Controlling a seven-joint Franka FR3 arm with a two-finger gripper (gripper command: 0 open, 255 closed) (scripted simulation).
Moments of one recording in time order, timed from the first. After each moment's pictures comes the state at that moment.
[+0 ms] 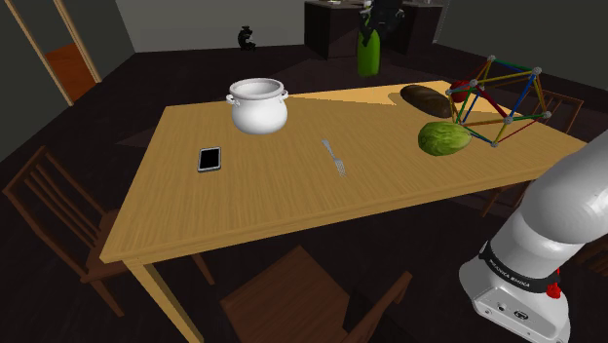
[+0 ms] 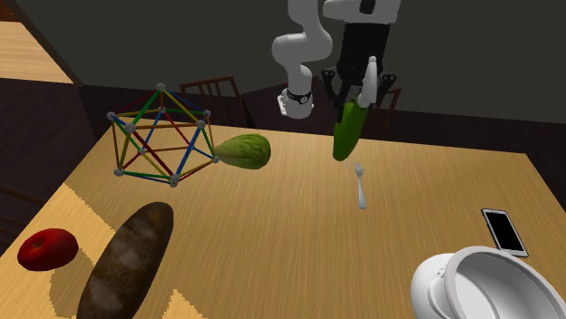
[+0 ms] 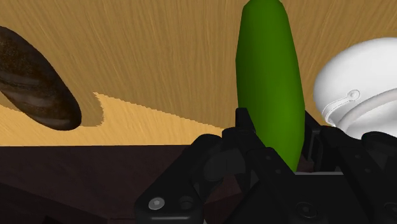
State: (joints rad) arm -0.21 -0.26 -0.03 -1.99 -0.16 2.18 0.33
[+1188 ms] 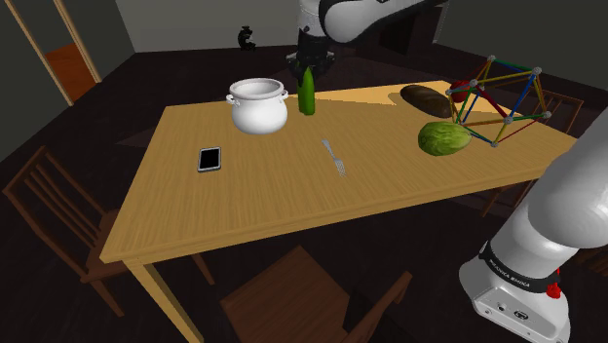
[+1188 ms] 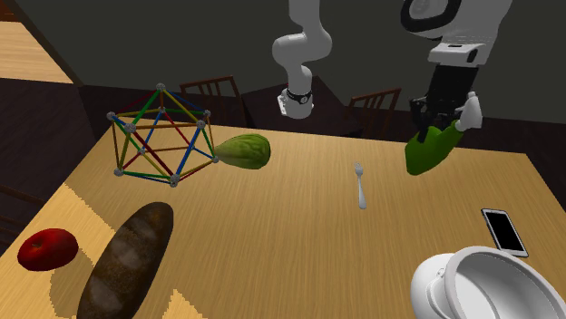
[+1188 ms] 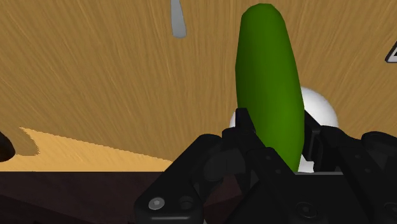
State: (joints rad) arm -0.09 -0.07 0.25 -1.98 -0.35 2.25 0.85
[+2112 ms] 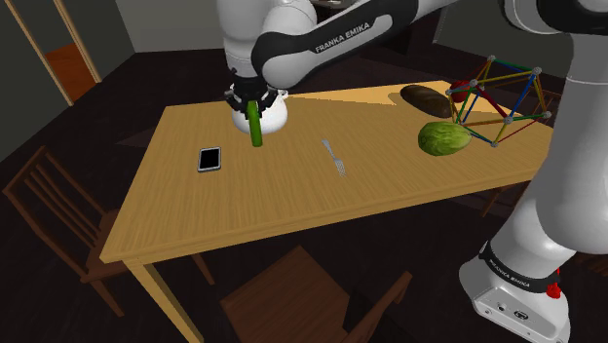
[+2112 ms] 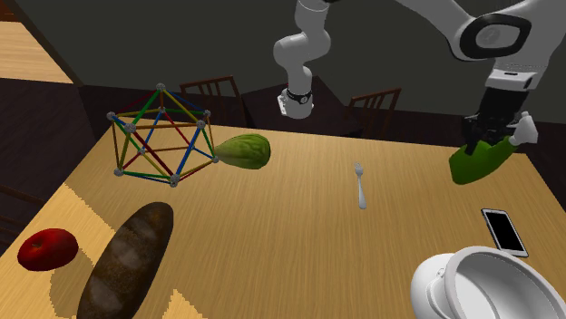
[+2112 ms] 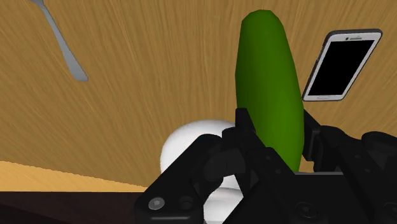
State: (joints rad) arm 0.09 0.28 0.36 -1.69 -0.58 2.16 1.21
